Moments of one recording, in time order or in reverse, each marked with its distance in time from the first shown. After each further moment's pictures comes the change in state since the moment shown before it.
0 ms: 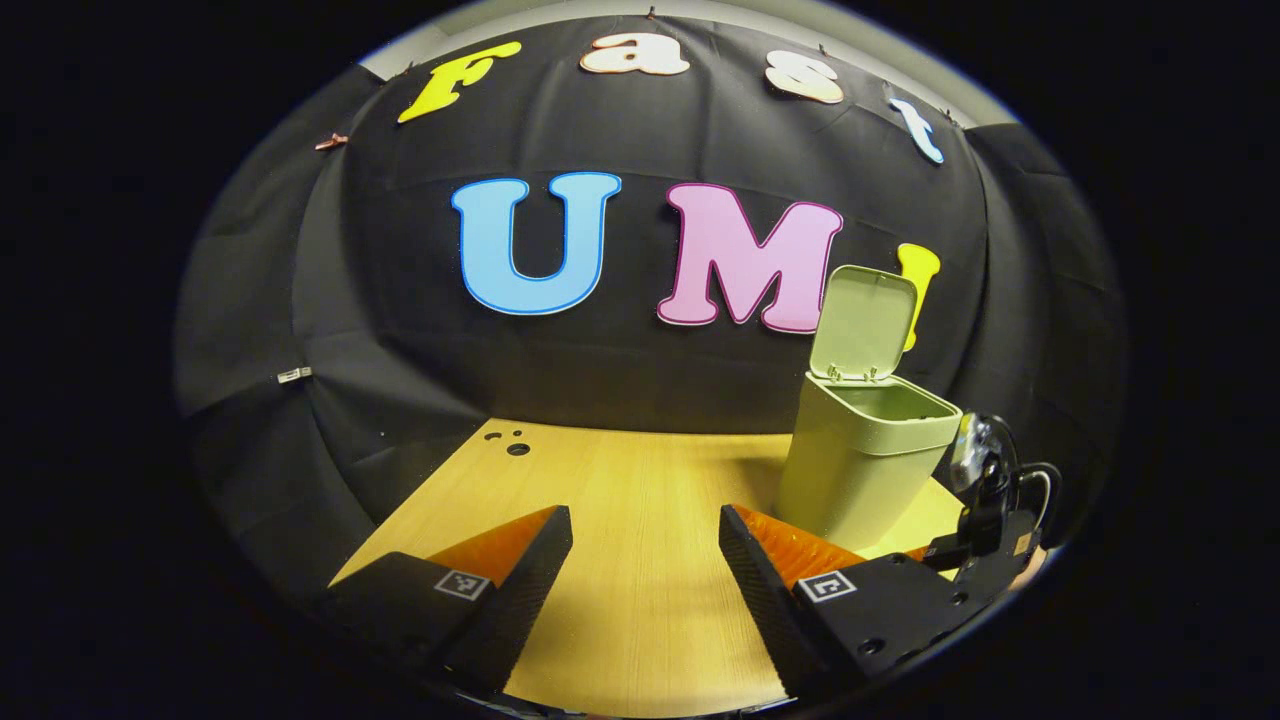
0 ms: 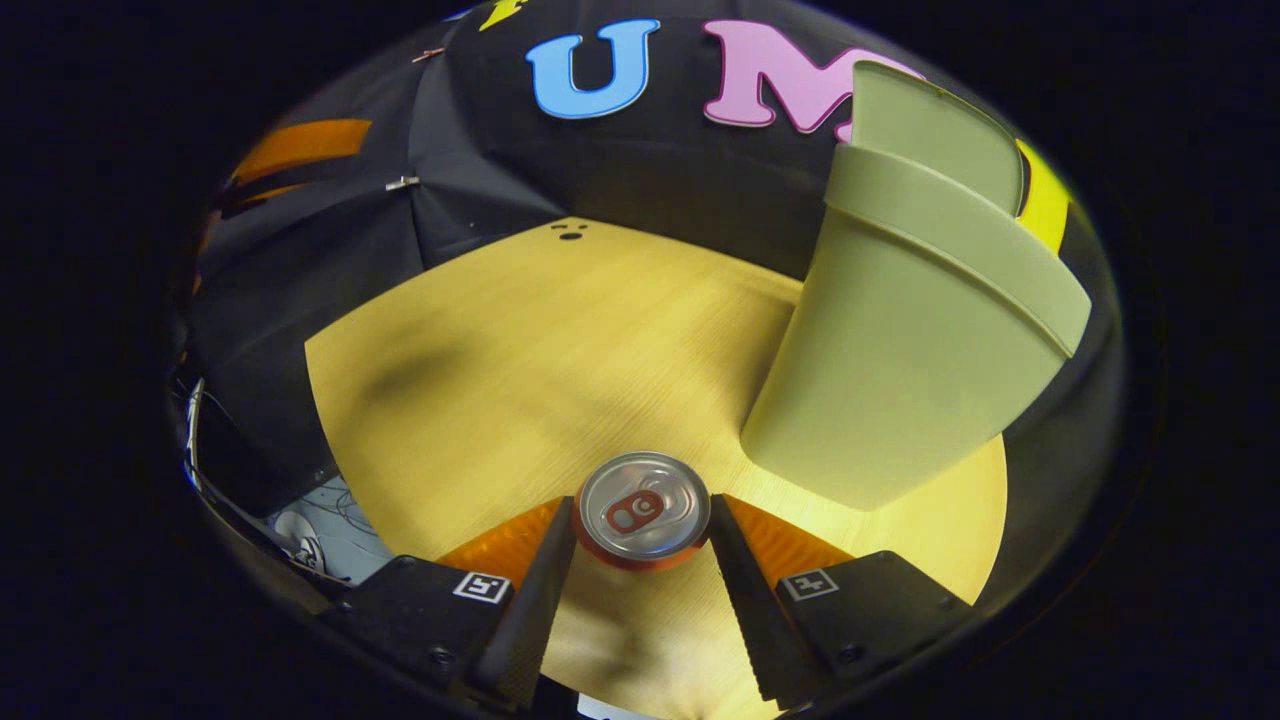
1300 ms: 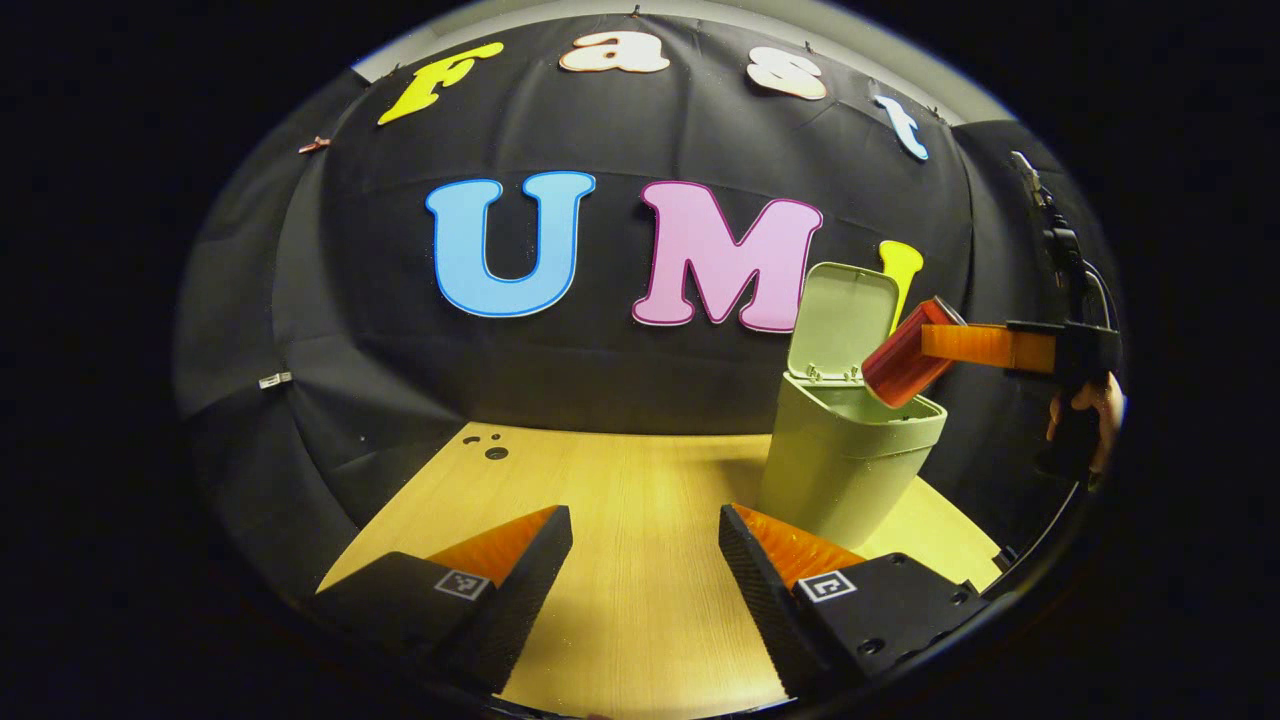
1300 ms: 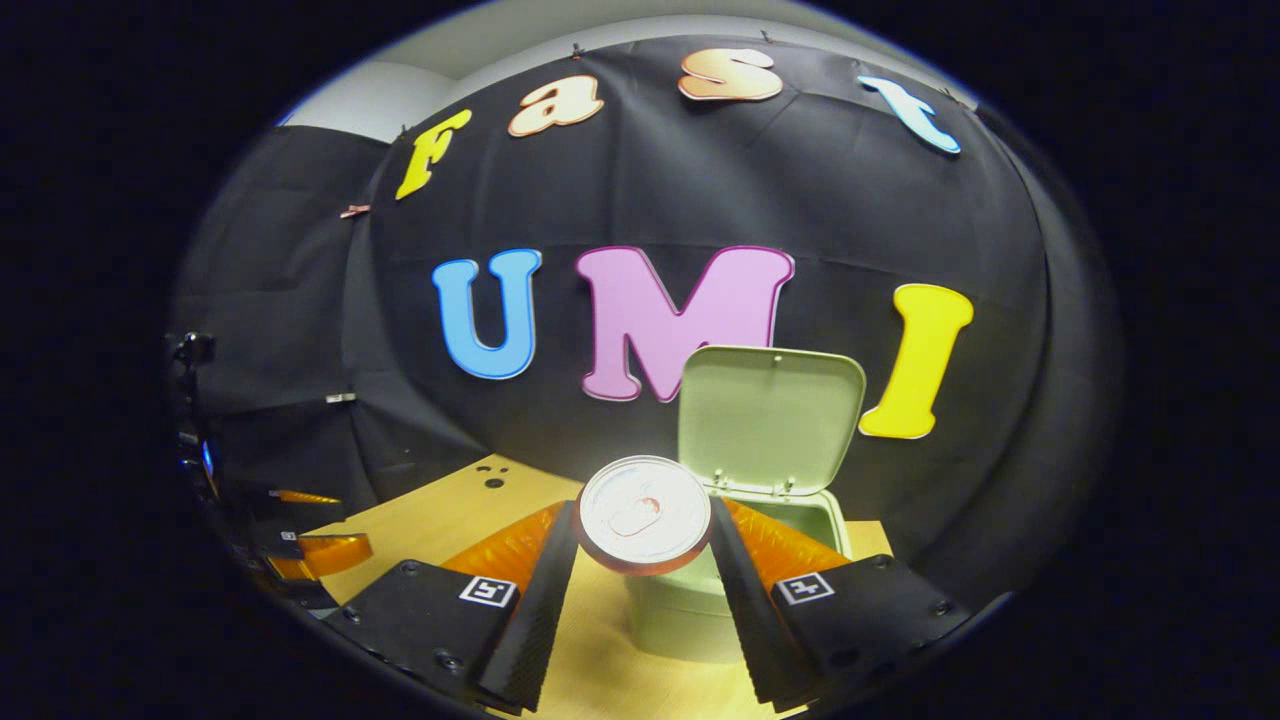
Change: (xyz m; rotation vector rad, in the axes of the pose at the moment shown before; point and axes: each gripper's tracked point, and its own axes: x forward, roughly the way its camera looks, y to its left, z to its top) left arm 0.010 -0.017 0.003 0.018 -0.002 -0.038; right arm -0.142 -0.121 0.242 0.136 -0.555 -0.239
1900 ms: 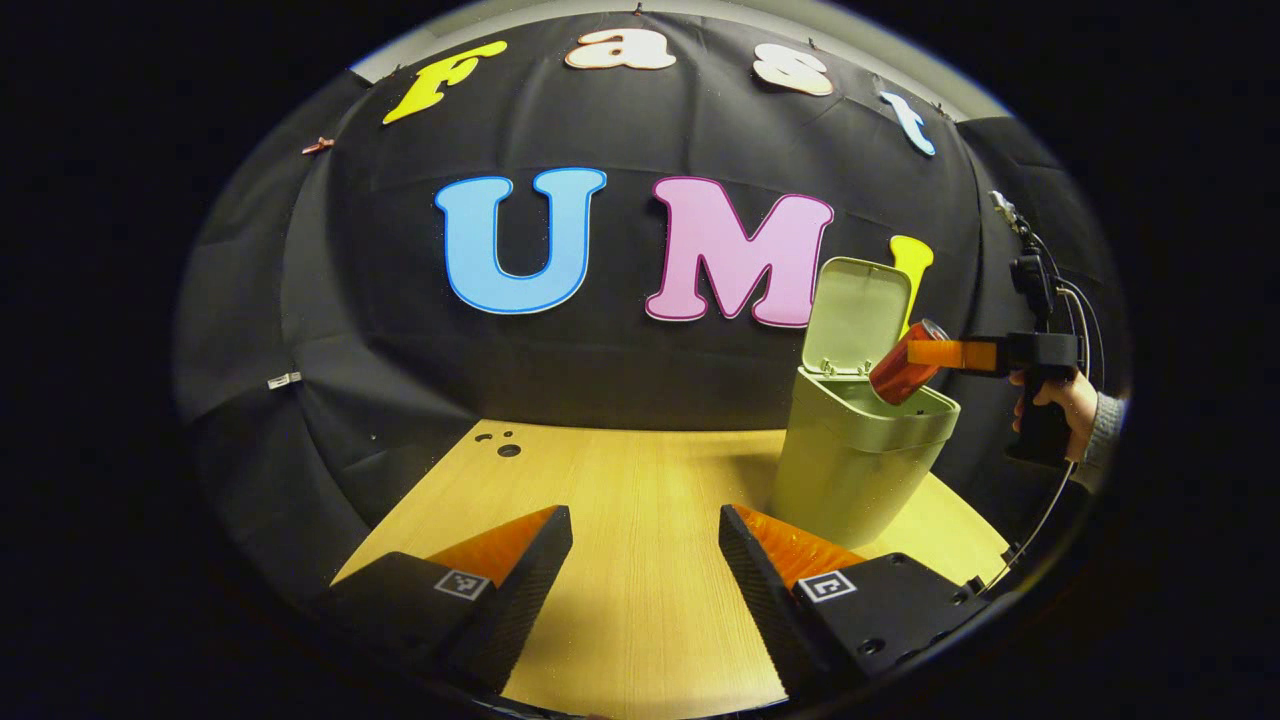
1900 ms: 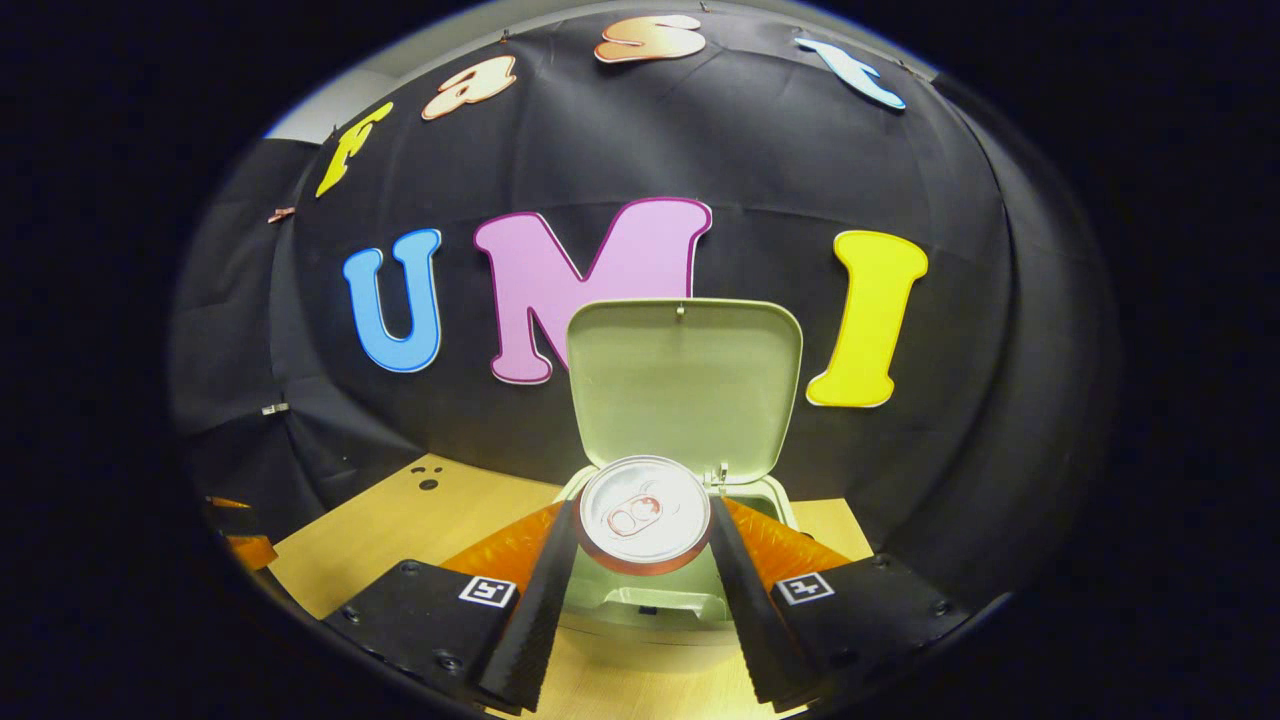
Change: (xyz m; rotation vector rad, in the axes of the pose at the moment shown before) left arm 0.000 0.012 -0.004 0.001 0.015 0.030; right arm 0.053 -0.062 -0.044 0.043 0.078 -0.133
